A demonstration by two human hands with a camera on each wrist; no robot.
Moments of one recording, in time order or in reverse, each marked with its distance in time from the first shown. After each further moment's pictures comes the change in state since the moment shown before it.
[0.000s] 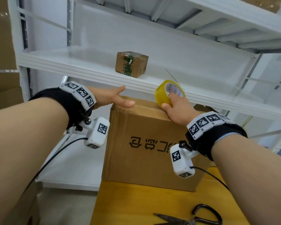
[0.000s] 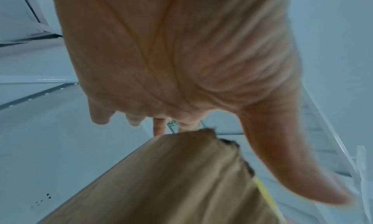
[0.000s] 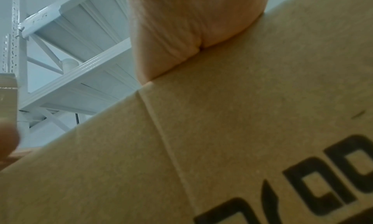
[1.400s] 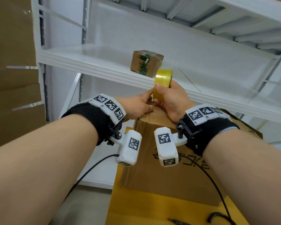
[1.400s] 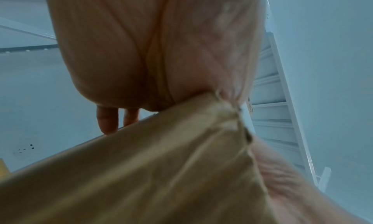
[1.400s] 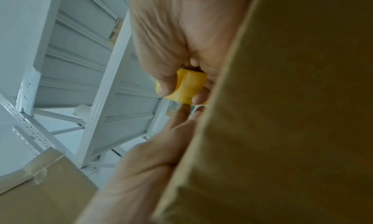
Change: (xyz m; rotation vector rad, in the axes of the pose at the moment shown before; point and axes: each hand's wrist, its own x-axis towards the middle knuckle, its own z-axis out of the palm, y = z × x) left_hand -0.008 0.015 0.040 -0.077 0.108 0.176; right_hand 0.028 -0.087 0.026 1.292 0.066 0.124
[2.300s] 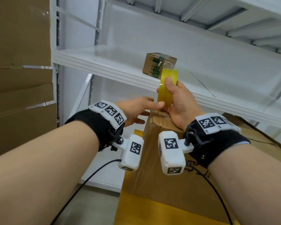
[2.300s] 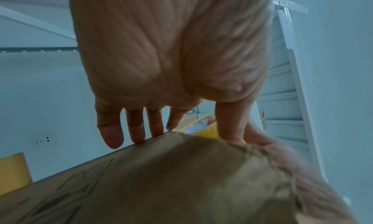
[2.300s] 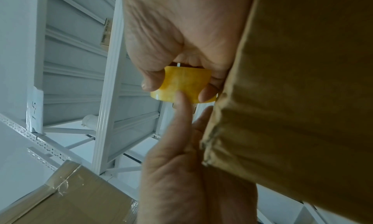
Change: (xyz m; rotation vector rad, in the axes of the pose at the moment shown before) left_hand 0.002 -0.032 -0.016 -0.466 0.038 -0.114; right_hand -0.007 -0.002 0.020 0.140 -0.117 0.011
